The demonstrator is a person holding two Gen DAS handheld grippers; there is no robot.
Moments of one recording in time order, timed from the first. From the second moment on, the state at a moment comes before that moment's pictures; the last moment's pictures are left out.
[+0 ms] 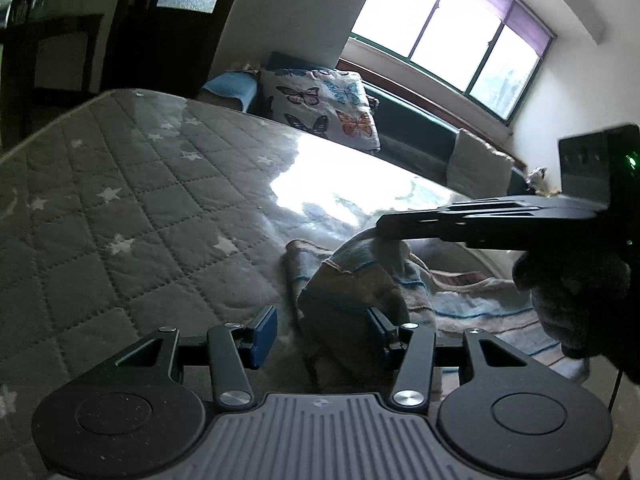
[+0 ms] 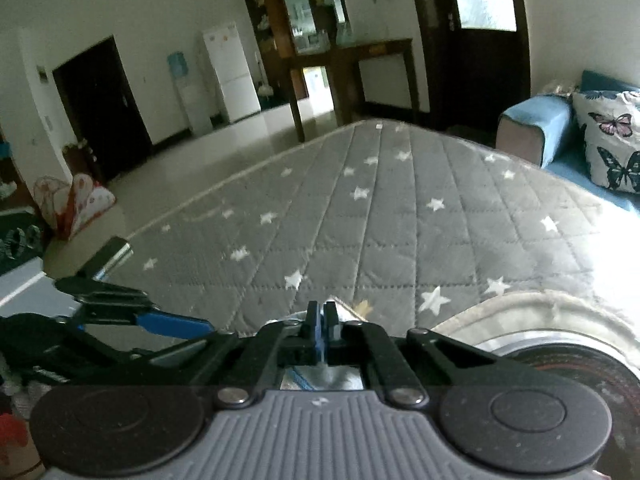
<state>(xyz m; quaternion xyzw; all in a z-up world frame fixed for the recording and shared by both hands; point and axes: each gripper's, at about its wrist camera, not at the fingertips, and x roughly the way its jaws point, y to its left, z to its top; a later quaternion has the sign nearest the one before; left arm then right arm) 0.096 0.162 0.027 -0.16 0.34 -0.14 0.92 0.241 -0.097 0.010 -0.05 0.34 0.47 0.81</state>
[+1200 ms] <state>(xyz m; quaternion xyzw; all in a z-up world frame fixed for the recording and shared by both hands) 0.129 0.157 0.023 -0.30 0.31 -0.31 0.85 0.238 -0.142 0.032 0.04 0.31 0.45 0.84</state>
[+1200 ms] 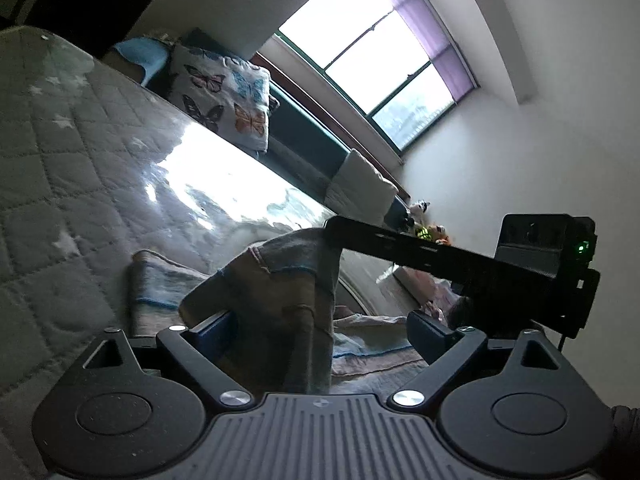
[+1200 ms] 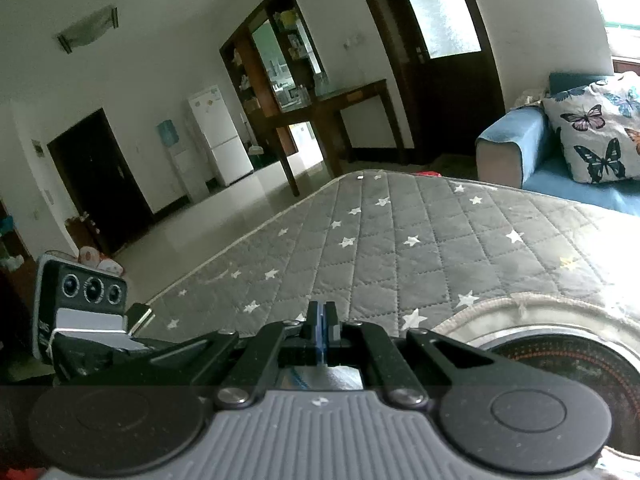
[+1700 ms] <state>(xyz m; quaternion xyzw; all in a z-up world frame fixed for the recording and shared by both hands) 0.143 0.129 0.033 -0.29 0.27 -0.39 0.83 0.235 -0.166 0.038 0.09 0.30 0.46 0.83</state>
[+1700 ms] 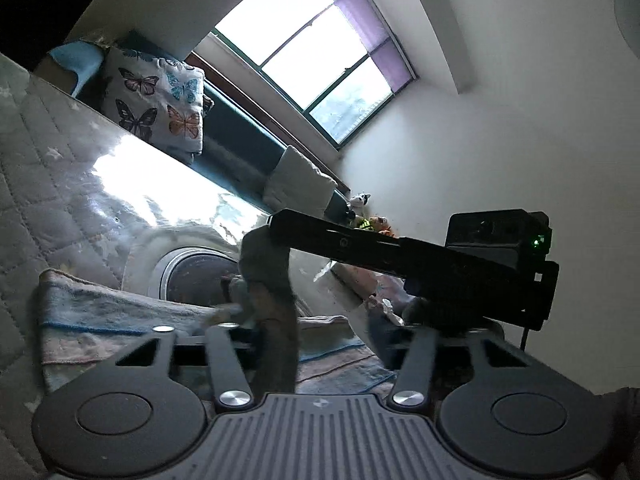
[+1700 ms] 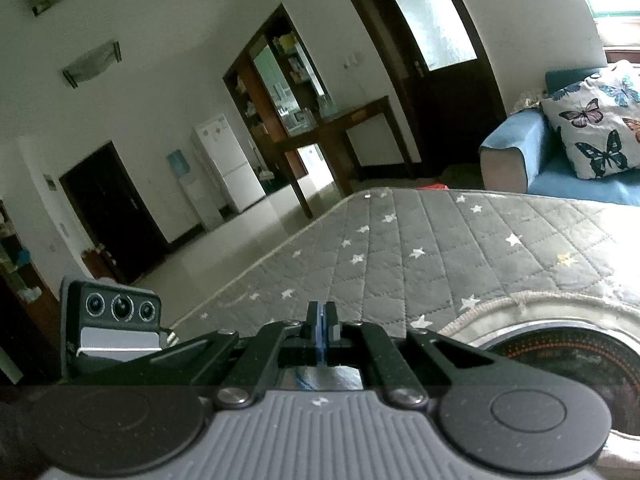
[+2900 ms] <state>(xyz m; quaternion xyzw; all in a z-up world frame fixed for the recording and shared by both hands) 0.157 0.198 0.016 -0.30 0.35 -0.14 0.88 0.109 -0.066 -0.031 -0.16 0.33 0.47 0.80</state>
